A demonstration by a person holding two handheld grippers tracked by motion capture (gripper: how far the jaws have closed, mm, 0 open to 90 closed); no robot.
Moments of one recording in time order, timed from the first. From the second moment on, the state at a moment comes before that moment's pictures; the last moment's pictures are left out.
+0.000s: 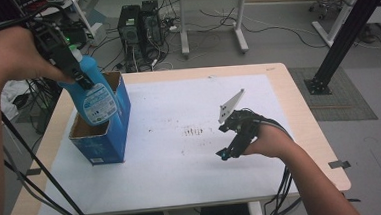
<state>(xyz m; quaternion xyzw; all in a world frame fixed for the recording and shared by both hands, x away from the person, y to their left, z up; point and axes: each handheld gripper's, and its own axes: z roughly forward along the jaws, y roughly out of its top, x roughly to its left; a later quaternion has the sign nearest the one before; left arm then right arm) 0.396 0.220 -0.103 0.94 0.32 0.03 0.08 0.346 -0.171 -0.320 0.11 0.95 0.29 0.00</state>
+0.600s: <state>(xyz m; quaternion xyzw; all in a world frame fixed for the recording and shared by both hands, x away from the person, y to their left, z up) 0.414 0.260 -0.128 0.92 0.40 0.03 0.06 0.350 -0.166 -0.323 0.12 0.95 0.28 0.00</state>
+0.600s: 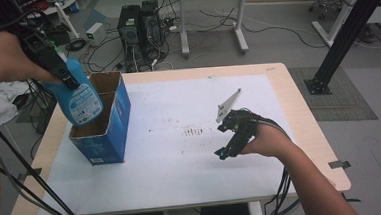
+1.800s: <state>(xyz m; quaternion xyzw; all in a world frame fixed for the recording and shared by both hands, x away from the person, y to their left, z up) 0.445 0.248 -0.251 0.94 0.35 0.01 0.03 0.348 -0.167 -0.320 0.13 0.95 0.29 0.01</state>
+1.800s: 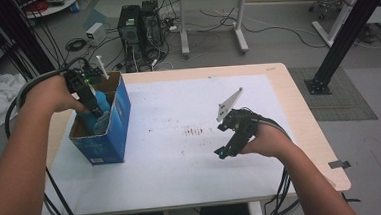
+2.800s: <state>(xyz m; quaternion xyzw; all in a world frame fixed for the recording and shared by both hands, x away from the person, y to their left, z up) 0.445 0.253 -0.292 0.94 0.34 0.00 0.02 0.349 -0.164 -0.321 0.12 0.95 0.29 0.00</state>
